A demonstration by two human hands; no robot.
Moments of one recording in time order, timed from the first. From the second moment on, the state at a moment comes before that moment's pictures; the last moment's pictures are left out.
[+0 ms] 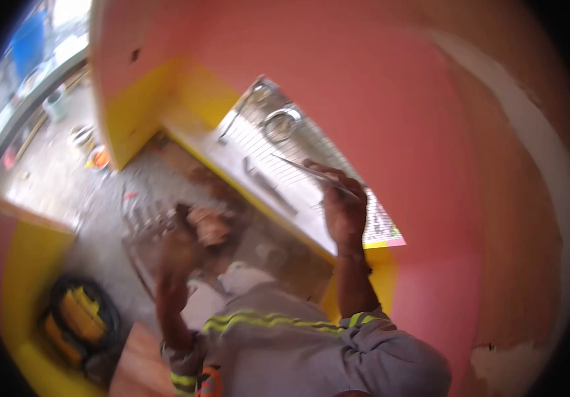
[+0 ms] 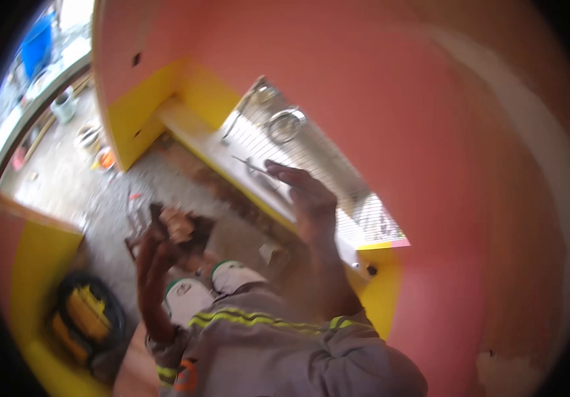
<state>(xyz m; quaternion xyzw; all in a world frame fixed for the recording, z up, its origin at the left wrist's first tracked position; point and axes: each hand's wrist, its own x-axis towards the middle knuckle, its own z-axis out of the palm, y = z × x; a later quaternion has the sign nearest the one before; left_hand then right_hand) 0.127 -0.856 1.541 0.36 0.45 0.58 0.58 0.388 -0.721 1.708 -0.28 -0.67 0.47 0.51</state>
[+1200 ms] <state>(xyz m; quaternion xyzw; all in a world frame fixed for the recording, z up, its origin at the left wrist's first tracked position) 0.039 -1.045 1.514 0.17 0.72 0.60 0.31 0.440 -0.775 1.453 -0.54 -0.15 0.73 0.40</state>
